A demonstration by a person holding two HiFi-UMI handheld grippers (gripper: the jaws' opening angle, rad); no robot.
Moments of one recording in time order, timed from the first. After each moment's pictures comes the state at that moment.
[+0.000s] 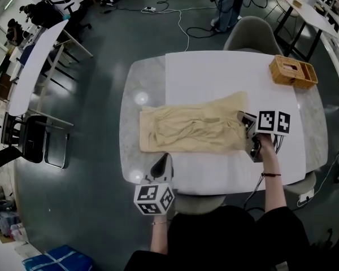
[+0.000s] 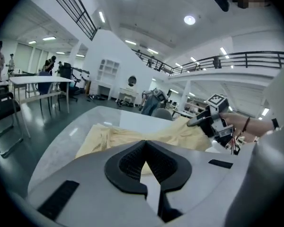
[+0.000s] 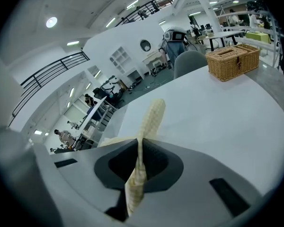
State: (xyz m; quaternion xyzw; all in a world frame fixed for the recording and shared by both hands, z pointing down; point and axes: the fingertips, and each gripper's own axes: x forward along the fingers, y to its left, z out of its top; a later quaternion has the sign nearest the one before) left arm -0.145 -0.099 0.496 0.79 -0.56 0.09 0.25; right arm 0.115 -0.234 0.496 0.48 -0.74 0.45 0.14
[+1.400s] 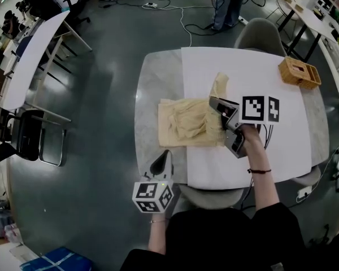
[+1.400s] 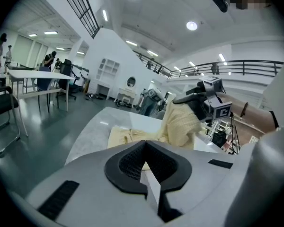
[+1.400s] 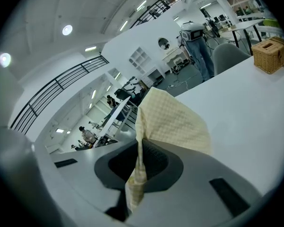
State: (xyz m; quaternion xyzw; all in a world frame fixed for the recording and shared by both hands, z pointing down) left arm -0.239 -0.091 0.501 0.80 -0.53 0.07 0.26; right arm -0.100 -0.236 0.415 0.38 -0.80 0.45 0.08
